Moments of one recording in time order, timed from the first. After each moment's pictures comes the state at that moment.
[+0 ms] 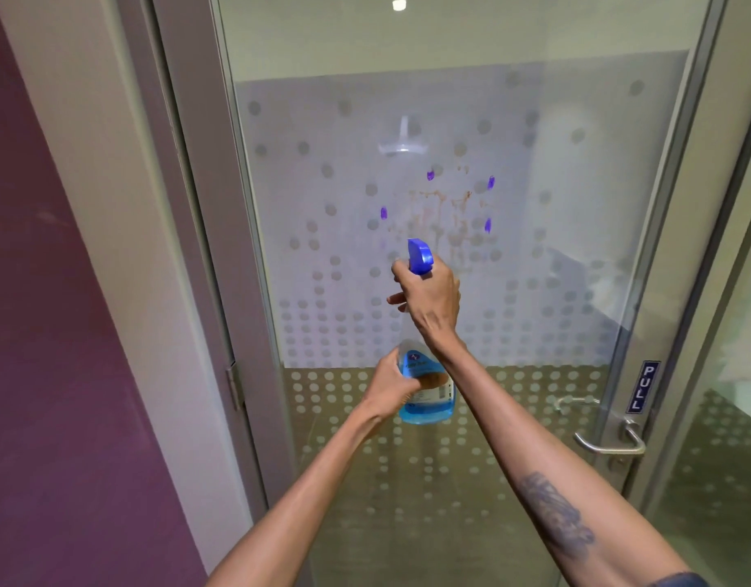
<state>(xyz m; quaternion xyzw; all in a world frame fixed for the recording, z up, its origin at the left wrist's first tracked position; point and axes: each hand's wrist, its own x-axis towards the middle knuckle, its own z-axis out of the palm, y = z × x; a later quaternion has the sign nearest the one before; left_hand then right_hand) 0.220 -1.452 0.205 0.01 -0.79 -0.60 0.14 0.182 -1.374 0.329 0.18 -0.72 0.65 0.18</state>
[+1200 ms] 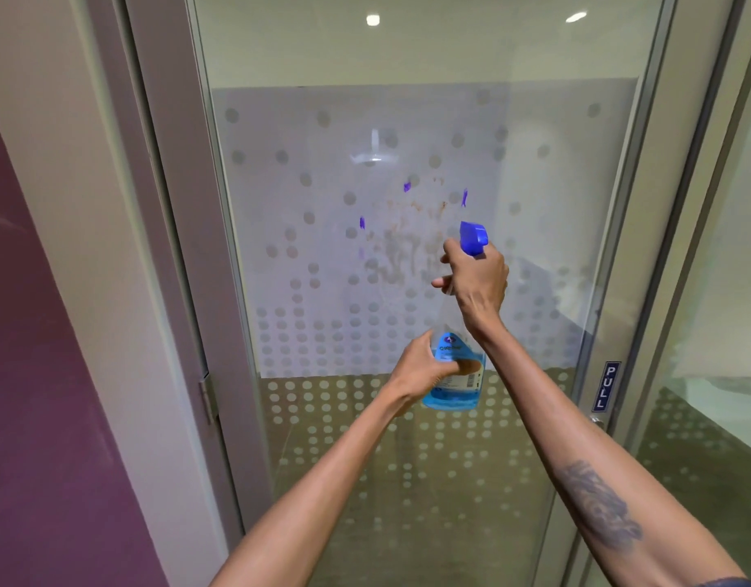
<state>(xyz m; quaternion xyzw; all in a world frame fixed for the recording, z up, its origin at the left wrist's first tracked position) 0.206 -1.392 0.256 -0.06 -0.81 -0.57 0.11 0.166 -1.303 0.364 0.08 -0.70 0.67 0.24</state>
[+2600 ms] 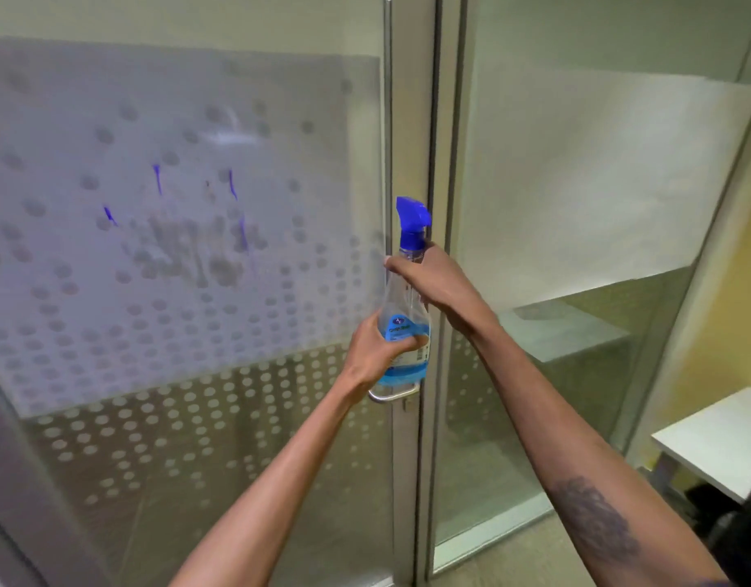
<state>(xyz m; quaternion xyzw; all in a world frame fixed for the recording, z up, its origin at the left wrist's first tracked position) 0.175 -1.147 0.240 -0.13 -0.78 -0.61 0.09 0.174 -1.020 0.349 0.10 -0.83 0.52 0.15</state>
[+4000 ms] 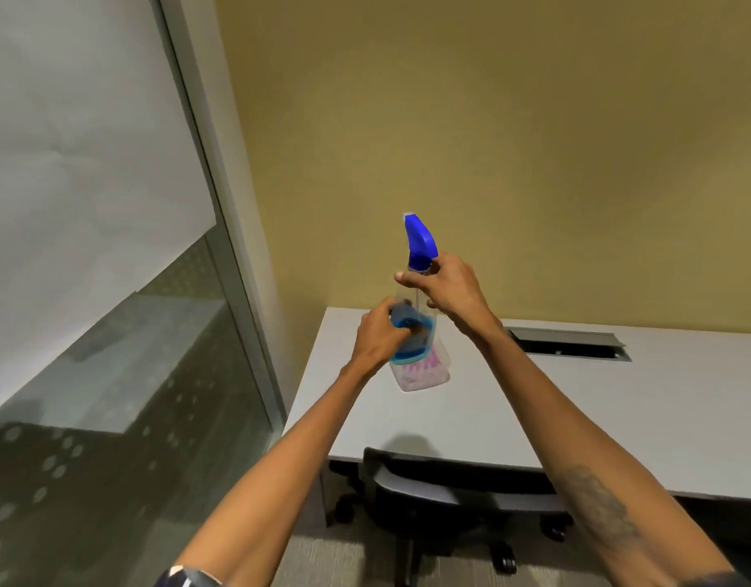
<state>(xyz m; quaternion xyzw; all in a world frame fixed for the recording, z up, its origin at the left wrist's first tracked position) 0.013 -0.232 0.122 -0.48 -0.69 -0.48 -0.27 0.130 -0.178 0.215 -0.43 -0.76 0.36 0.33</state>
